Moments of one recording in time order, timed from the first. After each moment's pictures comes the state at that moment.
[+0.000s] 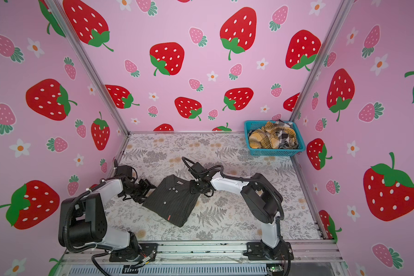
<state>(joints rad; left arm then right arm) 0.20 1.49 0.74 -0.57 0.45 -0.71 0.97 1.90 1.26 -0.43 -0.13 0.69</state>
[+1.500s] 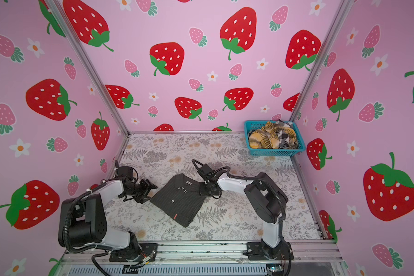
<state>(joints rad) 0.19 1.48 0.71 -0.53 0.49 -0.73 0.88 1.87 1.15 -0.45 -0.09 0.72</state>
